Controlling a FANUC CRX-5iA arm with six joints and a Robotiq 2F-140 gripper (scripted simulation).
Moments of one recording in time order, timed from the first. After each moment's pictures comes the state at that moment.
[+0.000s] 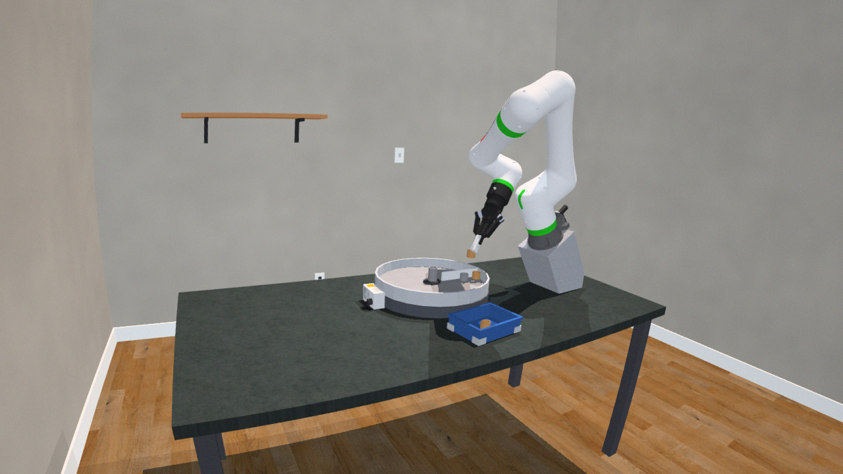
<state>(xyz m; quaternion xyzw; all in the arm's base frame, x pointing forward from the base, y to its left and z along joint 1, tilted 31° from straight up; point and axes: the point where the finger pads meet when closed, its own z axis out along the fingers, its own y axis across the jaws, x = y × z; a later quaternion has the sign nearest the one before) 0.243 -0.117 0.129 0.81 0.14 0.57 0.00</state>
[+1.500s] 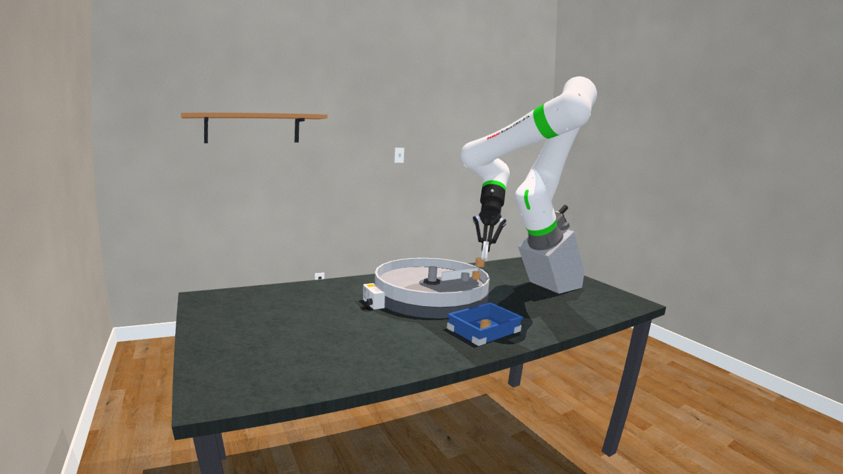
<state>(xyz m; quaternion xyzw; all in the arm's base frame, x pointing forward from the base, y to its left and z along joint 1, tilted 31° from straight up) 0.287 -0.018 0.152 0.77 0.34 0.54 -0.01</state>
